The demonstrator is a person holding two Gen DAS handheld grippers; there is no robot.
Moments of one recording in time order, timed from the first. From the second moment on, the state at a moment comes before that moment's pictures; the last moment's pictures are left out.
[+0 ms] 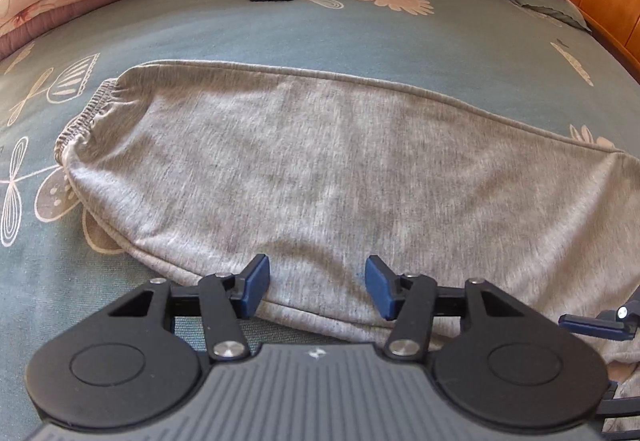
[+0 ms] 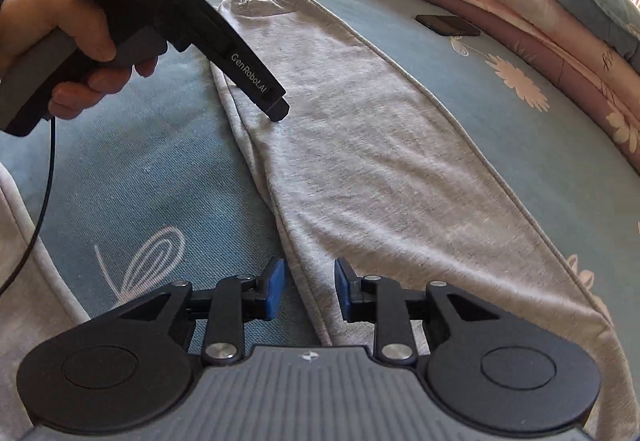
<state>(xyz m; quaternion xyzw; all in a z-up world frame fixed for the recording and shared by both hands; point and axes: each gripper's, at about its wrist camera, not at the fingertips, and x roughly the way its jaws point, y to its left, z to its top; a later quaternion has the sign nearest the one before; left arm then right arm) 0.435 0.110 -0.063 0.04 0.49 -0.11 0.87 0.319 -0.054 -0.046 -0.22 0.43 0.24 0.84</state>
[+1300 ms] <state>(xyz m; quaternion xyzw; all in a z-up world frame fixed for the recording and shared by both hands) 0.421 0.144 -0.047 -0.04 0.49 -0.05 0.87 0.332 -0.056 -0.029 -0.21 0.41 0.29 0.84</state>
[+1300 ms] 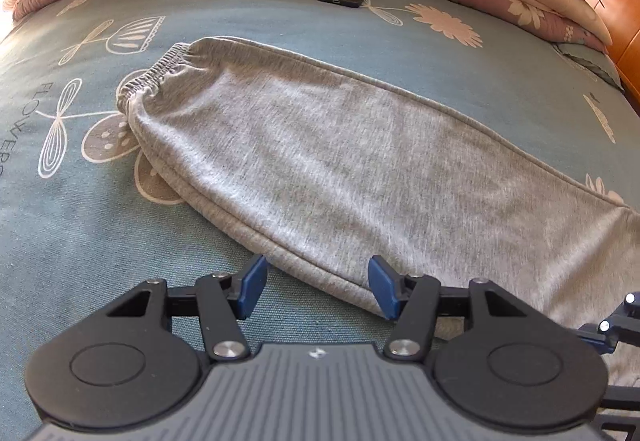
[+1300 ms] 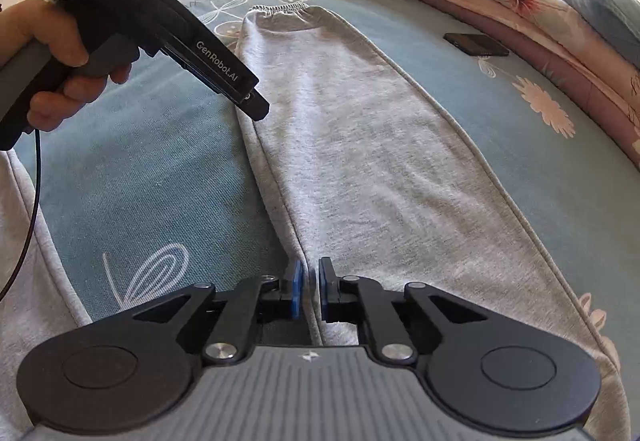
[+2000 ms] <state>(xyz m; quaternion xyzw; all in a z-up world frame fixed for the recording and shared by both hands) 0.443 0.202 -0.060 -0.17 0.48 0.05 0.86 0.359 -0.032 -0.041 -0.24 0.43 0.29 0.82</state>
